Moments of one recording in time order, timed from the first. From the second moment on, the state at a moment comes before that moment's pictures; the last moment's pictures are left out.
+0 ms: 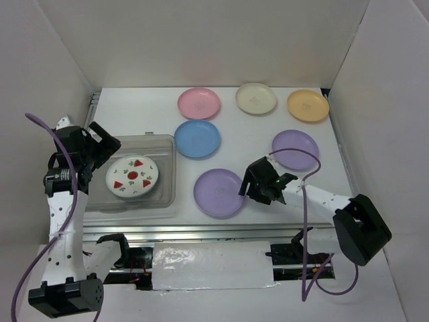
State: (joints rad) left arm 0.19 0.91 1.08 -0.76 -0.05 -0.65; right arm 0.61 1.24 0.60 -0.37 0.11 0.90
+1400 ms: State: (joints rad) left arm -0.11 0.69 1.19 -0.99 -0.09 -0.61; right arm 0.95 2.11 1.95 -0.70 0.22 0.90
